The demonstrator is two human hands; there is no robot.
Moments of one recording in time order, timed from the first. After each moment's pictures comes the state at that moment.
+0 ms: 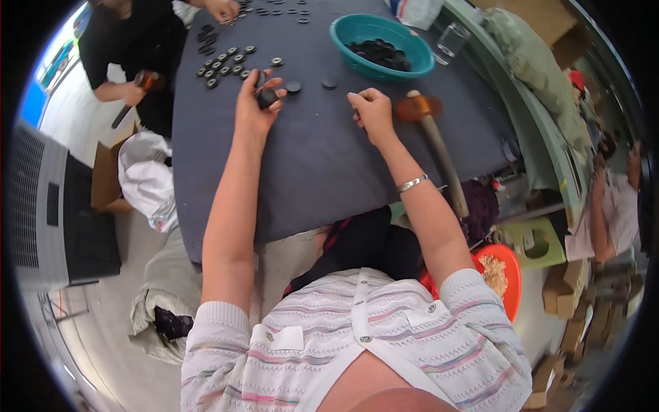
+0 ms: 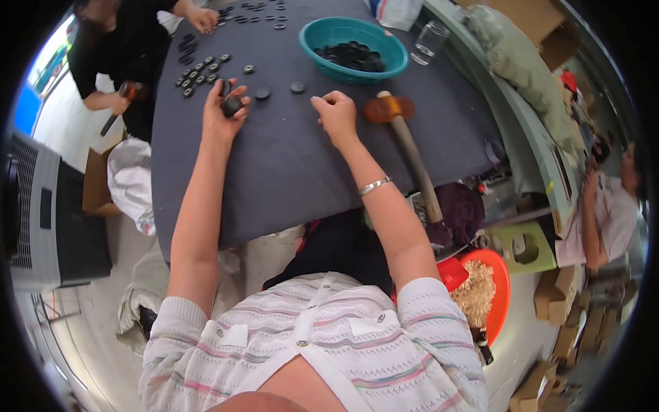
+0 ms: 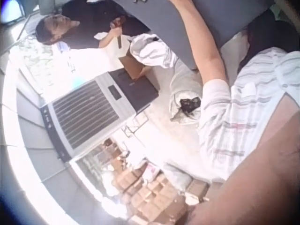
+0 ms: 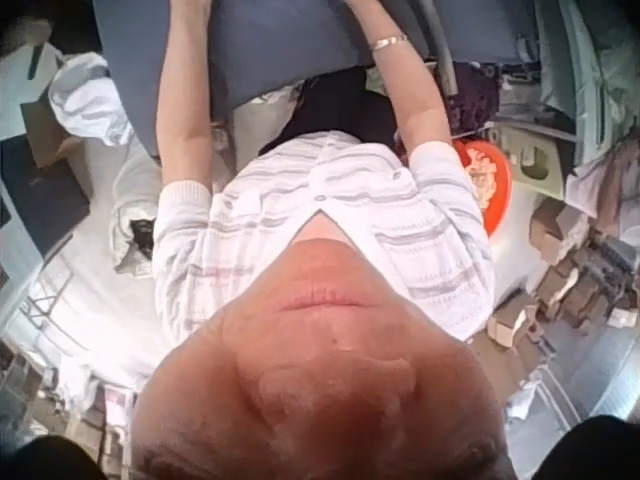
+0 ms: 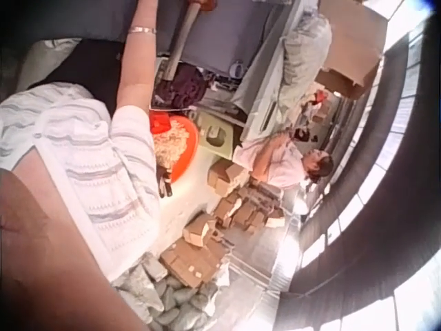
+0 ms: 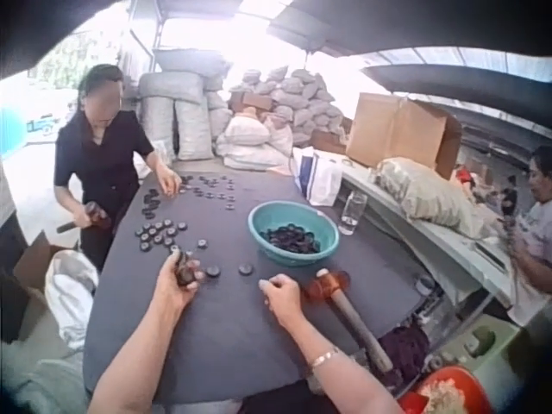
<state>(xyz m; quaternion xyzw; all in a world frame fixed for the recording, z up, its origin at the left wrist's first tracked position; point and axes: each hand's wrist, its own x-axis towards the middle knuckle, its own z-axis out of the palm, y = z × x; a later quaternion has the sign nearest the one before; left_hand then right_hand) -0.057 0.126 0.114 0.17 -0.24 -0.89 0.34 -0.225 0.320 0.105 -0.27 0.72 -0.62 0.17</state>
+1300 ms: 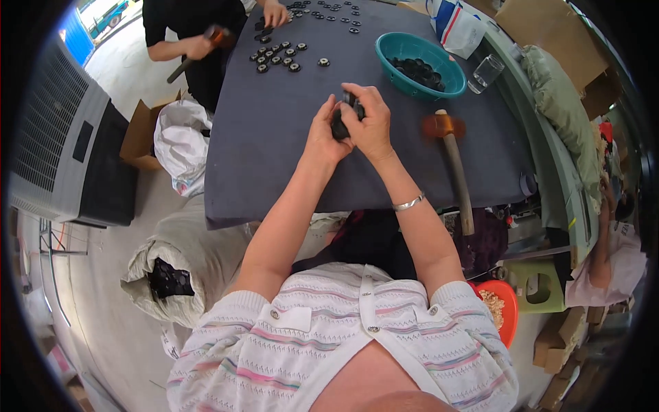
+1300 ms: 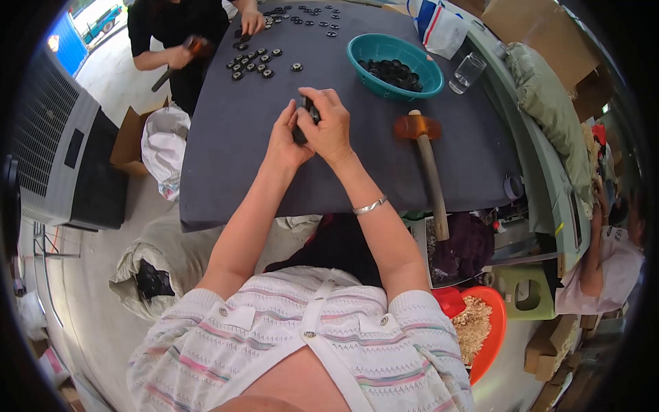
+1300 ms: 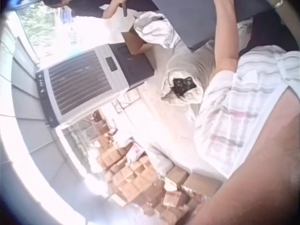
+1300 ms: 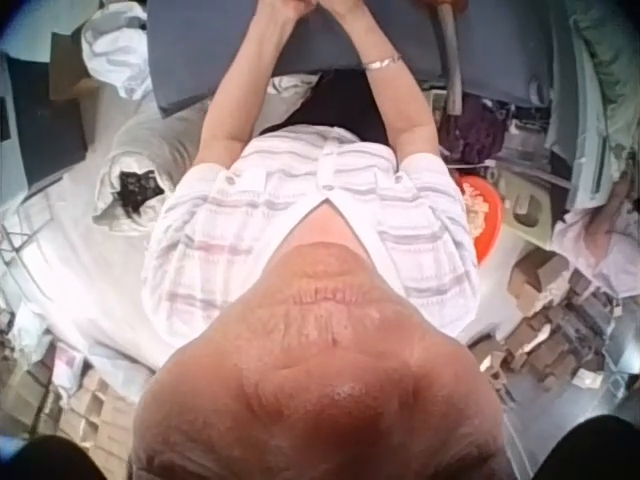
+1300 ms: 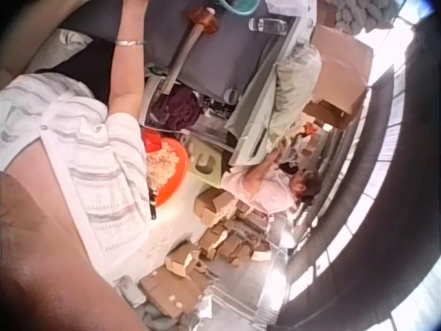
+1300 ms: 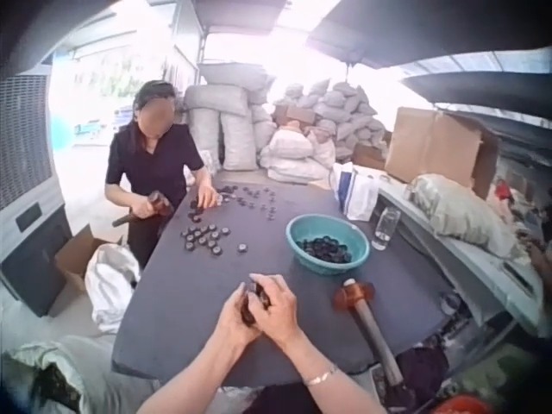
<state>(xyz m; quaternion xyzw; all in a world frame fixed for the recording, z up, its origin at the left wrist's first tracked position) -0.049 0.255 0.129 0.17 -0.05 -0.94 0.28 -0.129 0.318 0.159 -0.56 0.56 -0.60 -0.12</state>
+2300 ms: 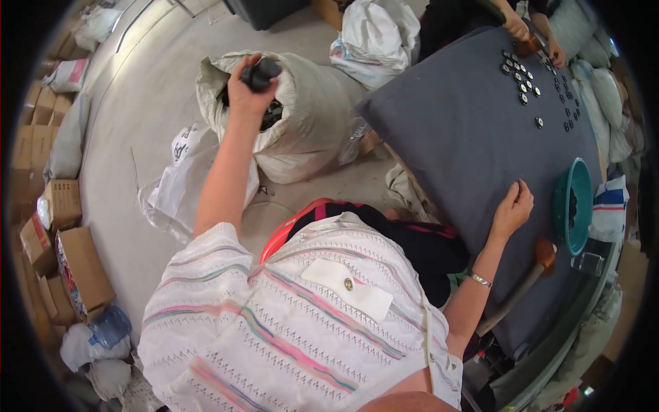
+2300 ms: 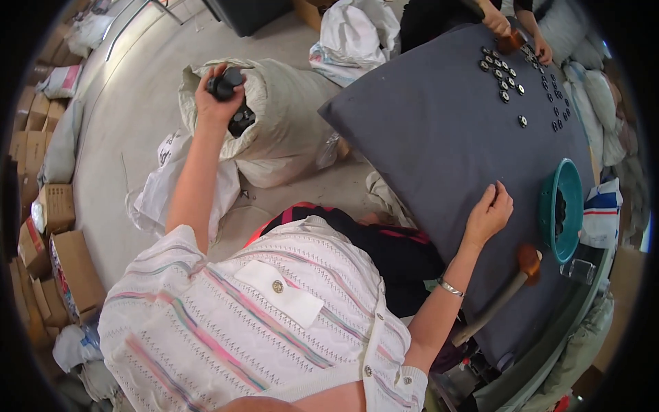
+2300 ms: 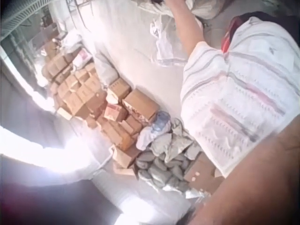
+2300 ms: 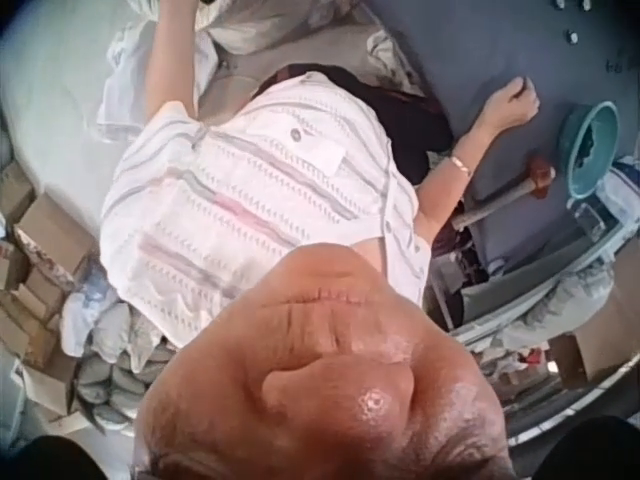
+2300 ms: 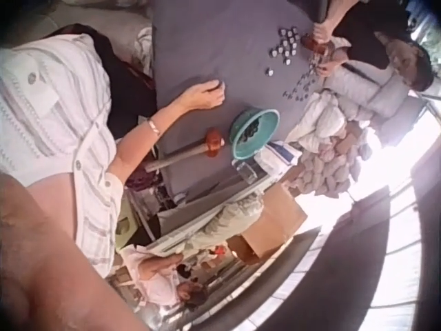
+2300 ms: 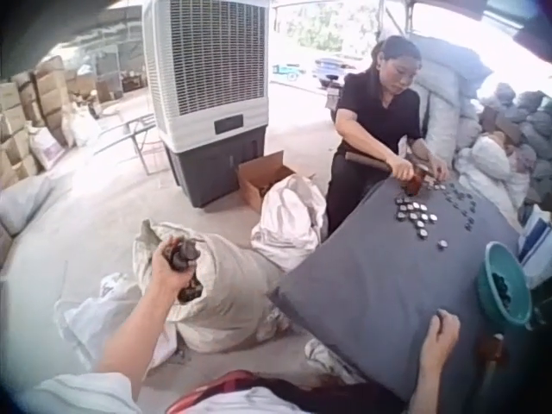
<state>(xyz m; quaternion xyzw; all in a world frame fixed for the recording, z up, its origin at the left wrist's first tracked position) 0.435 0.288 0.046 0.26 -0.03 -0.61 0.75 -0.150 0.338 0.082 -0.62 0.69 -0.34 -0.13</state>
